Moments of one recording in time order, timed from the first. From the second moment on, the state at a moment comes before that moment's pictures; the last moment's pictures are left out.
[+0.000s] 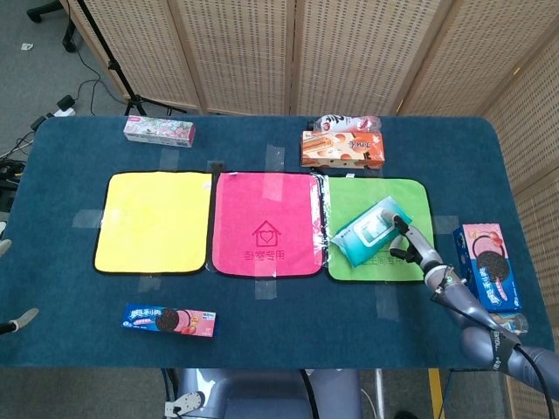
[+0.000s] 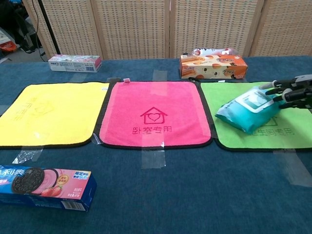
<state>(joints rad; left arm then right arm) -0.03 -0.93 -0.02 -1.70 1.56 1.54 -0.28 0.67 -1.25 0.22 -1.49 -0.88 0.52 0.65</state>
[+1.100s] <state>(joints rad) -0.04 -0.92 -0.02 -1.68 1.52 1.51 -0.33 0.99 -1.51 0.26 -1.62 -0.43 0.70 0.23</state>
